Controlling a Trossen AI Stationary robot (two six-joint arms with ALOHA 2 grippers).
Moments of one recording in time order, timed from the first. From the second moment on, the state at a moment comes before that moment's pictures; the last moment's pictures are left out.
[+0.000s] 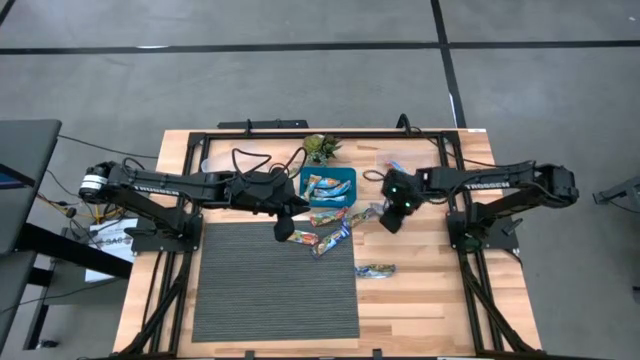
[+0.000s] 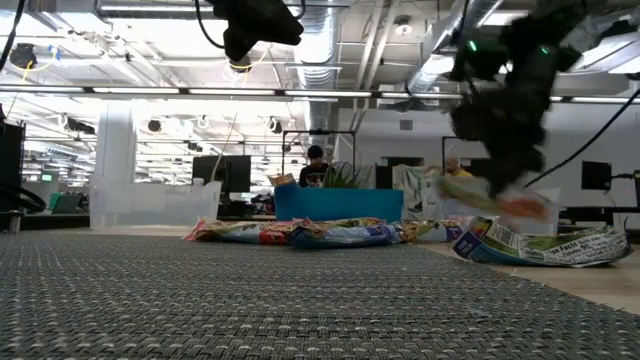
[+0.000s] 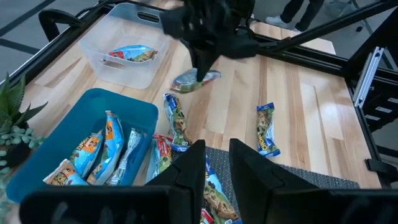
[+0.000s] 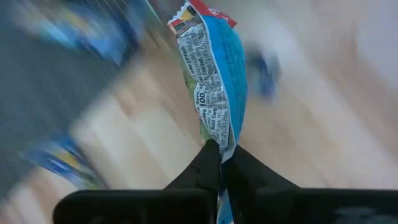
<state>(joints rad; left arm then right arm) -0.04 1.29 1.06 -0.27 -0.12 -0.27 -0.23 1.26 0.70 -0.62 -0.18 0.45</state>
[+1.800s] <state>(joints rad) -0.05 1.55 1.06 -0.58 -0.02 -0.22 -0.23 1.26 0.96 -0.70 -0.03 0.24</state>
